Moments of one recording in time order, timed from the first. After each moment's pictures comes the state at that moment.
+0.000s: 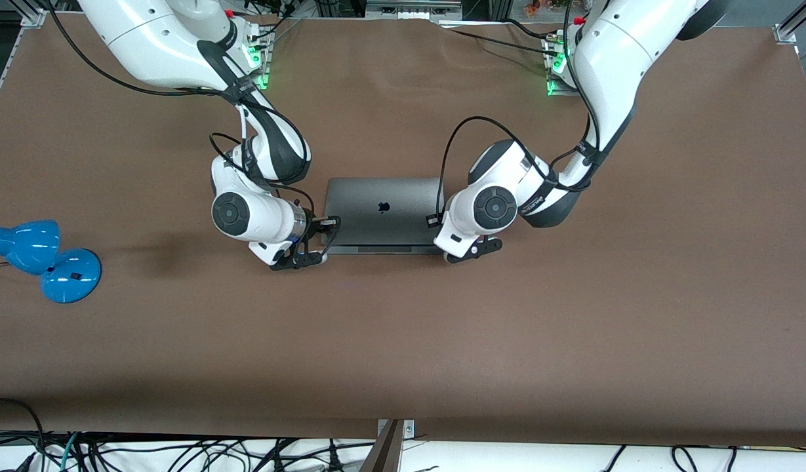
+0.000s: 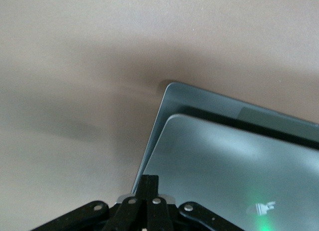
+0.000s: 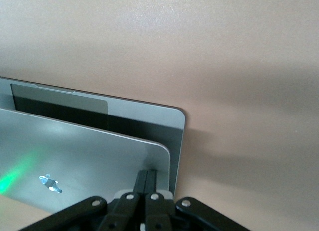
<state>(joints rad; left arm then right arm) -0.20 0.75 -0.48 -1.54 0.00 2.05 -0.92 0.15 0.63 0.34 -1.75 0.17 2.22 0.21</state>
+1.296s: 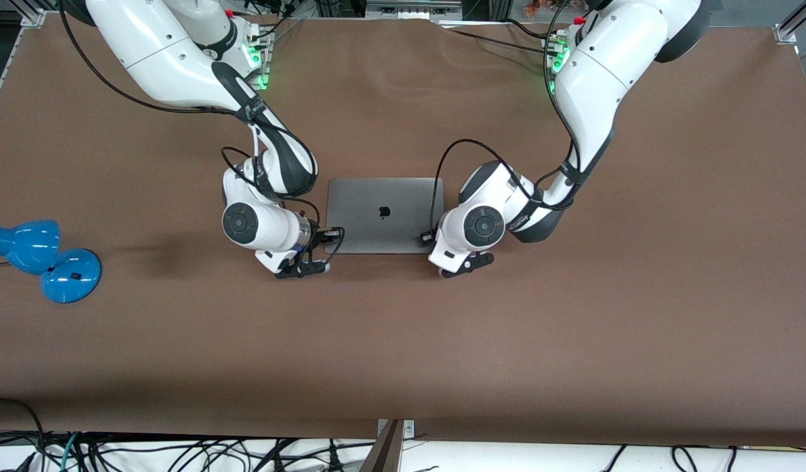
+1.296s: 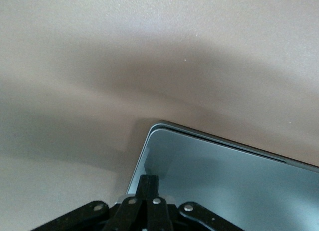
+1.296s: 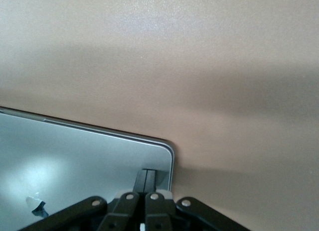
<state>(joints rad) -0.27 0.87 -0.41 -1.45 0.00 2.10 -0.94 0.19 0.71 0.29 -1.72 0.16 2.32 0.20</state>
